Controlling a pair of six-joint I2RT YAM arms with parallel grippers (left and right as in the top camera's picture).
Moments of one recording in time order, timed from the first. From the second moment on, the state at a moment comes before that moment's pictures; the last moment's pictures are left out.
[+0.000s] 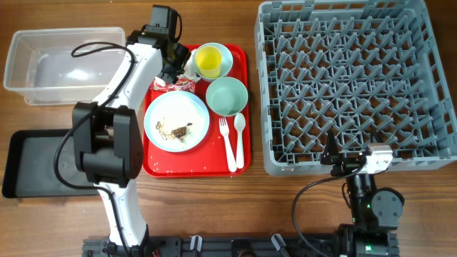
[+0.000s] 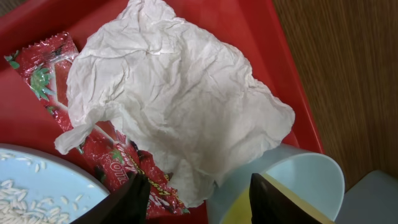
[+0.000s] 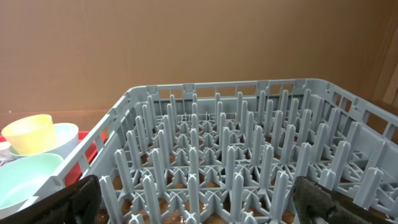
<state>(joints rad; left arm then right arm) -0.18 2.13 1.71 -0.78 0.01 -1.21 -0.08 0.02 0.01 0.00 -0.11 0.04</state>
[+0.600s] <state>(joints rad) -0.18 2.14 1.71 -0.77 0.00 -1.21 -0.08 0.02 0.01 0.00 -0.11 0.04</state>
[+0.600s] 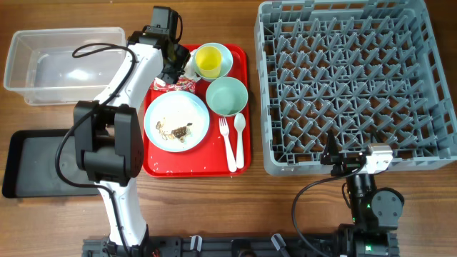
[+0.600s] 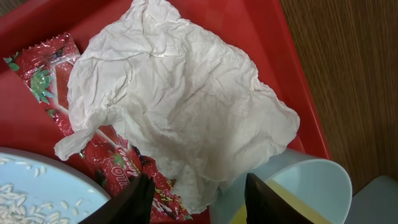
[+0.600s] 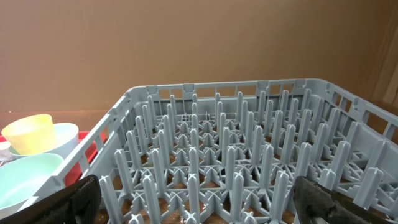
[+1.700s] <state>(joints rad) -0.18 2.05 1.71 -0.83 0.00 -1.22 -0.08 0.02 0.01 0.00 -0.11 0.04</state>
